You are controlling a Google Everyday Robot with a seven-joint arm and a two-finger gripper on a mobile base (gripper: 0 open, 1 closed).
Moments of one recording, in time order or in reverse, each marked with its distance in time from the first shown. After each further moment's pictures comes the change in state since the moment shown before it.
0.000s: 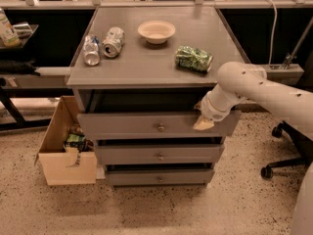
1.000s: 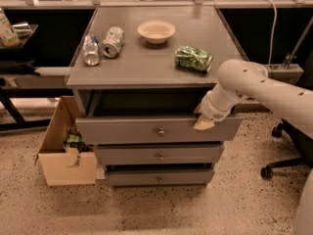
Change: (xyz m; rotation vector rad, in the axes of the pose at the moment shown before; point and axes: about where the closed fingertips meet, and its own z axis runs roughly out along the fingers) arm -0.007 0.004 -0.010 -0.016 -0.013 -0.003
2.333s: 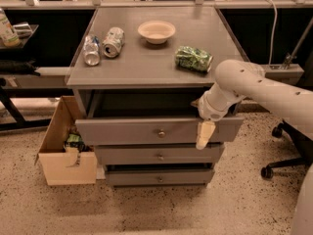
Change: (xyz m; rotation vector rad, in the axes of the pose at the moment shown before) arm 0.000 0.000 0.000 0.000 0.000 0.000
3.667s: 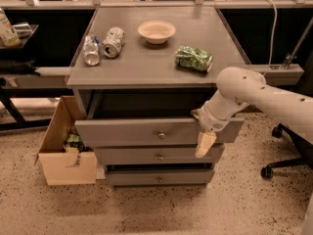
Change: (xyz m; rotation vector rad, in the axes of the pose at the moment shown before) arm -0.006 0.046 0.012 -0.118 -0.031 -0.034
